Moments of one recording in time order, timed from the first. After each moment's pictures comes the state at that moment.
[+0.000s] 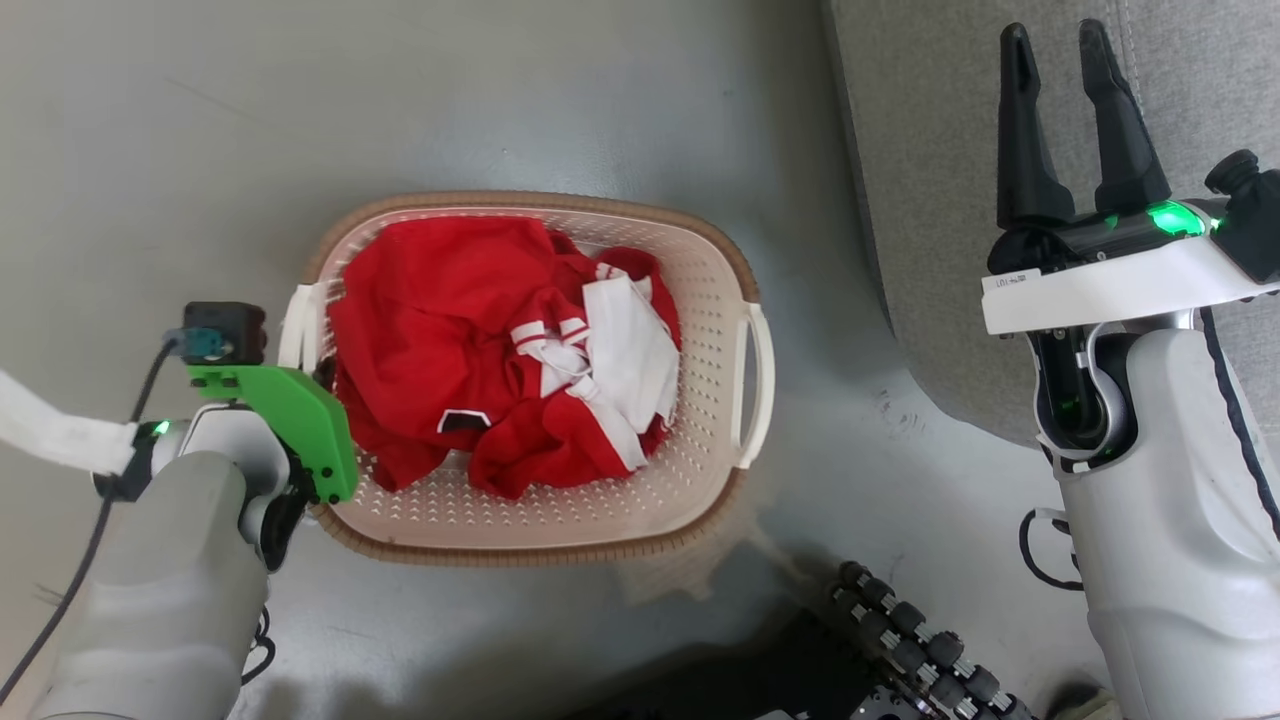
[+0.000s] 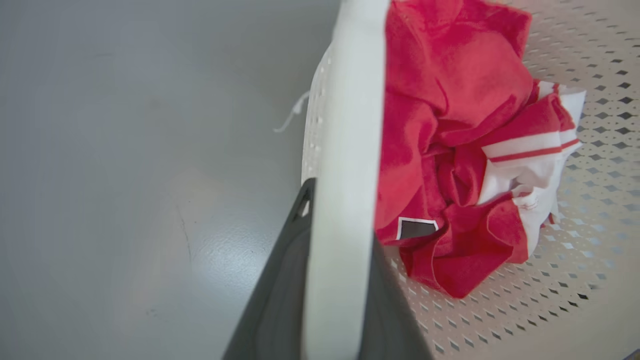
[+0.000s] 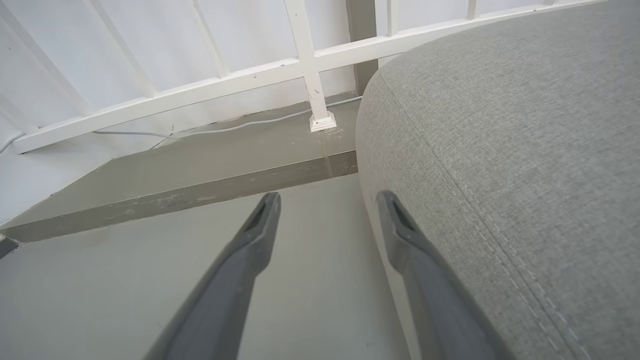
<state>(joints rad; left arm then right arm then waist) -0.70 0.18 -0.55 0.96 -0.64 -0.12 0.04 -0.45 -0.05 0.10 0.12 0.37 0.12 -0.25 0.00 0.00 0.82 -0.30</state>
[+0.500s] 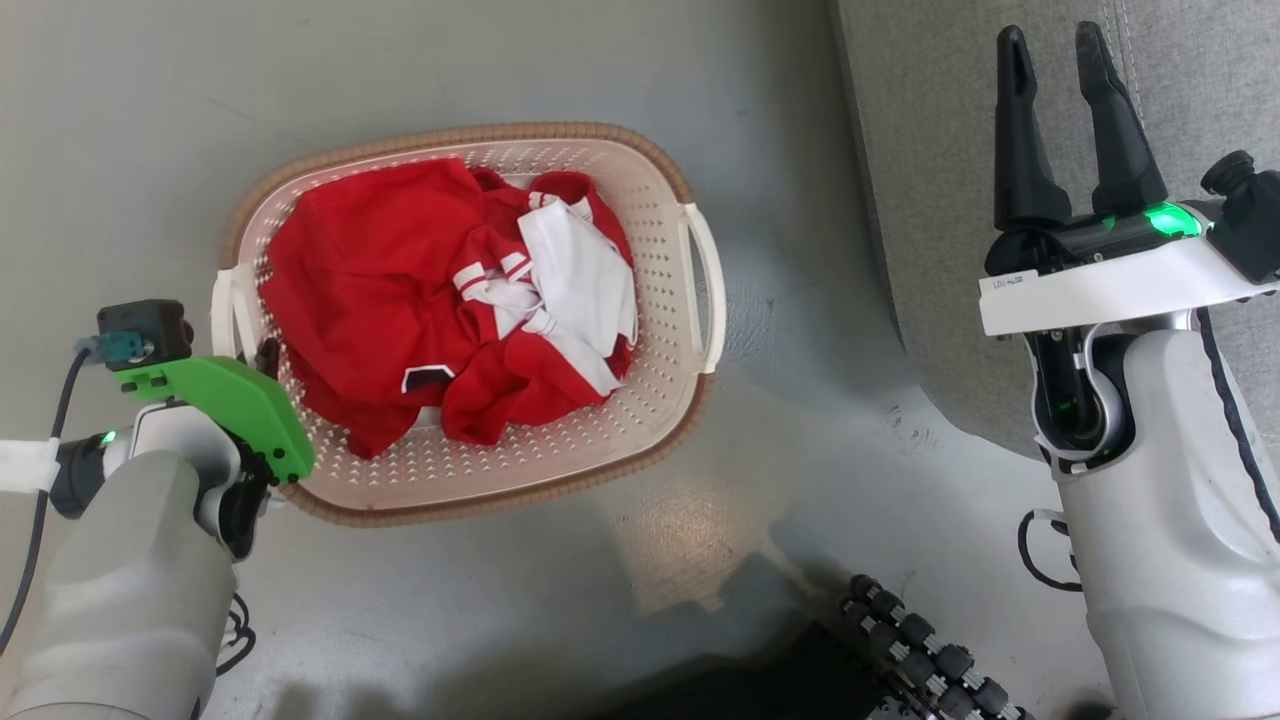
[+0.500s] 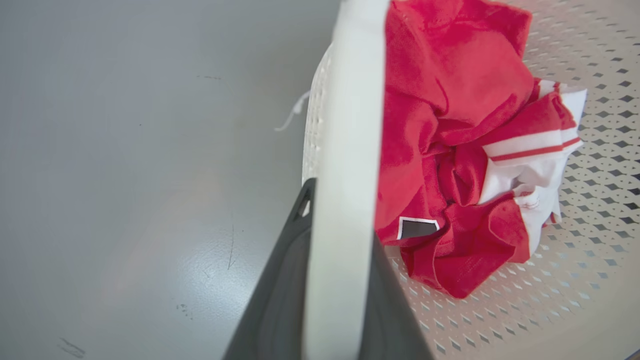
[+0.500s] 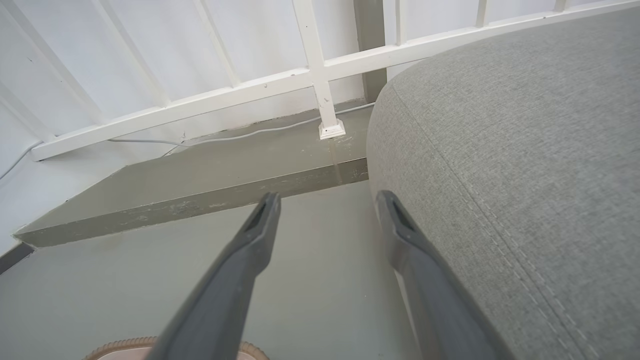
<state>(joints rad) -0.73 0.18 -0.46 1.04 -0.73 -0.12 -0.04 -0.45 -0.05 0.10 0.13 0.37 0.12 -0.25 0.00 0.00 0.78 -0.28</state>
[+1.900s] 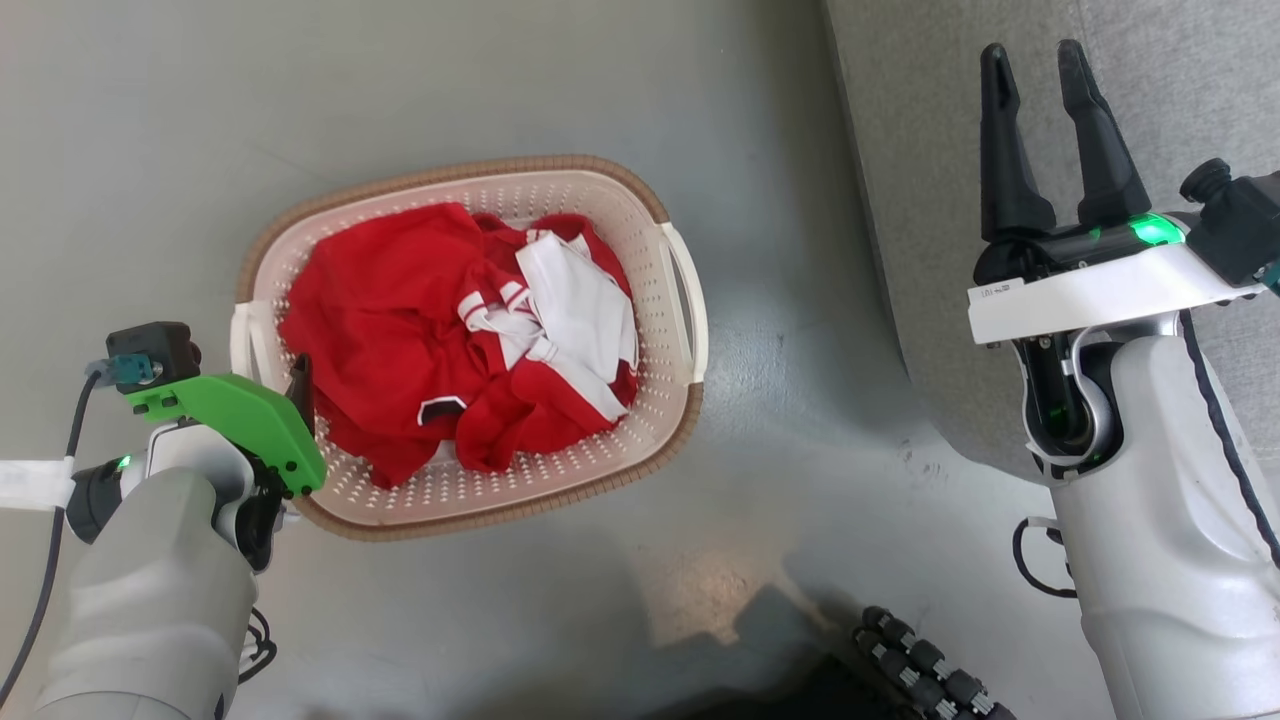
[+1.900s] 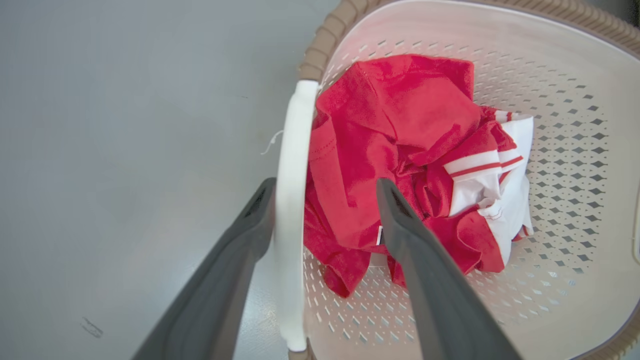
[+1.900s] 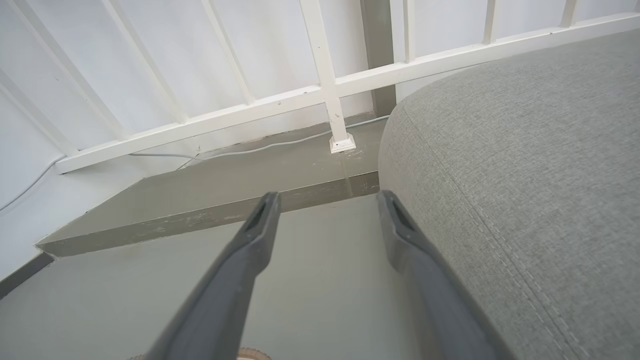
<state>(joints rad) -0.76 0.14 -0.46 1.20 -0.75 -0.12 -0.10 -0.45 -0.05 0.11 0.16 0.37 0.12 -0.25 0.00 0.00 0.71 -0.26</state>
